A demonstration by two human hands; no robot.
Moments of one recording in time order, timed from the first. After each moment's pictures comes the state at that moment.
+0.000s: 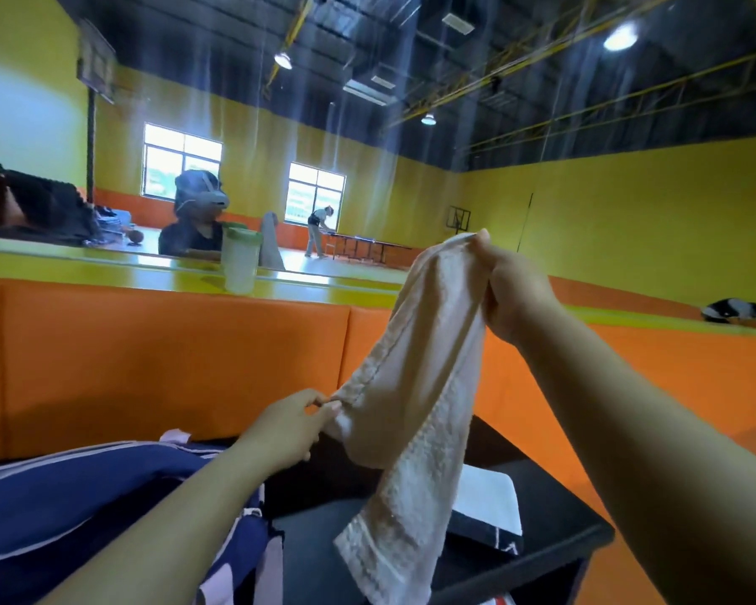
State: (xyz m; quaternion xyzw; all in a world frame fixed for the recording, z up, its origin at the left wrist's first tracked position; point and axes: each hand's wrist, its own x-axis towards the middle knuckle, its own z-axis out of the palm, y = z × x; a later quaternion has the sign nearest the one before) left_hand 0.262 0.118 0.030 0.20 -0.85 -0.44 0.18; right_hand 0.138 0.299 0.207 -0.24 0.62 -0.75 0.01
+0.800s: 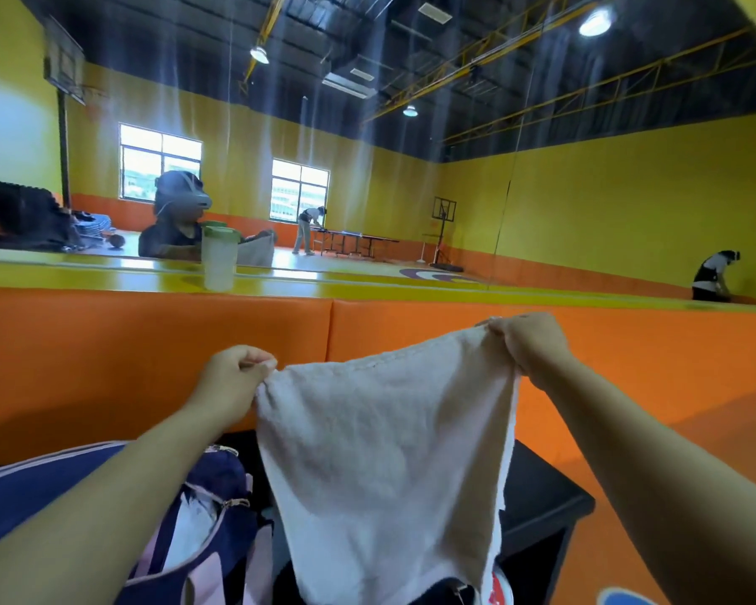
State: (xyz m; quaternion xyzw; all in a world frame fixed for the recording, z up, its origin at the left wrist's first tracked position) left_hand 0.272 0.096 0.056 0.21 -0.75 -0.52 0.36; right_hand 0.104 0.374 0.147 -0.13 0.82 -0.54 -0.11
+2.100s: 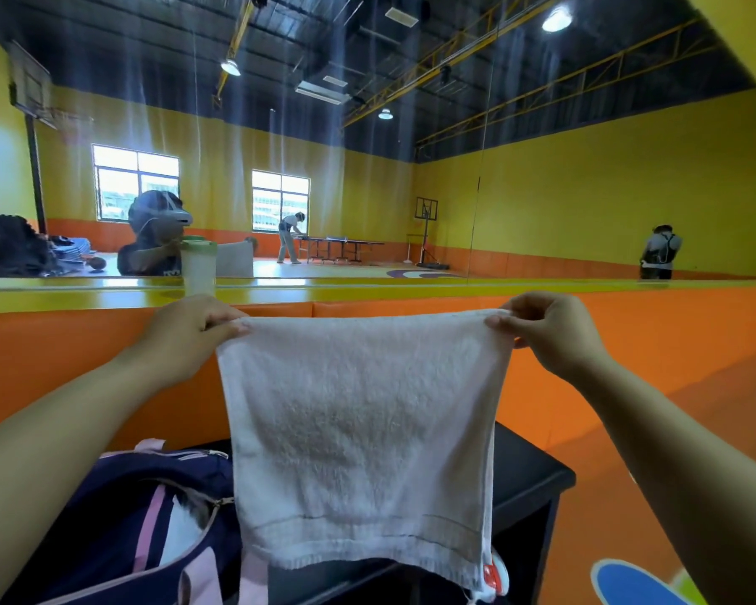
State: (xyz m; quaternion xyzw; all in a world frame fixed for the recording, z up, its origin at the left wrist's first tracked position) left_hand 0.316 0.103 0.123 0.09 -0.89 -0.19 0.39; right_hand 0.128 0.451 0.144 -0.30 0.78 -0.51 -0.21
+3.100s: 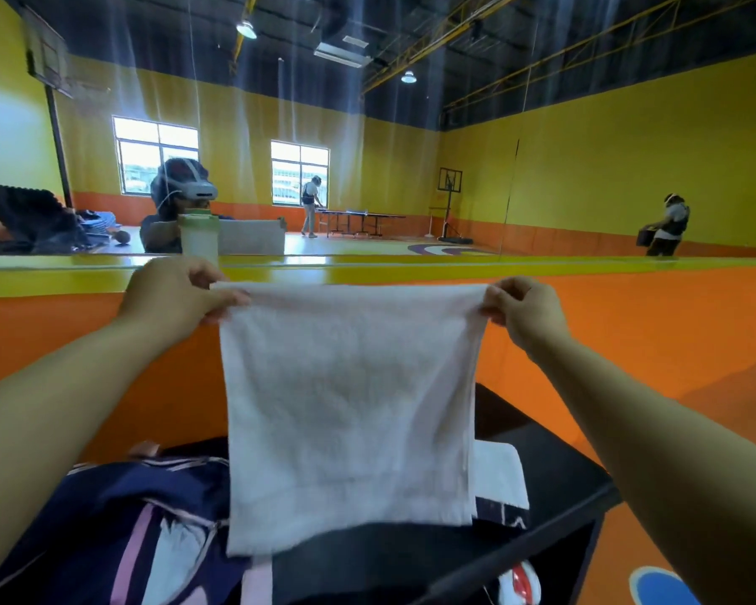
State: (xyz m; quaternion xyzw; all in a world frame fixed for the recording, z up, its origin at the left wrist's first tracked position) left_hand 0.250 0.054 0.136 0.21 -0.82 -0.31 0.42; right_hand 0.009 0.348 0.121 -0.25 0.75 -0.59 -0.14
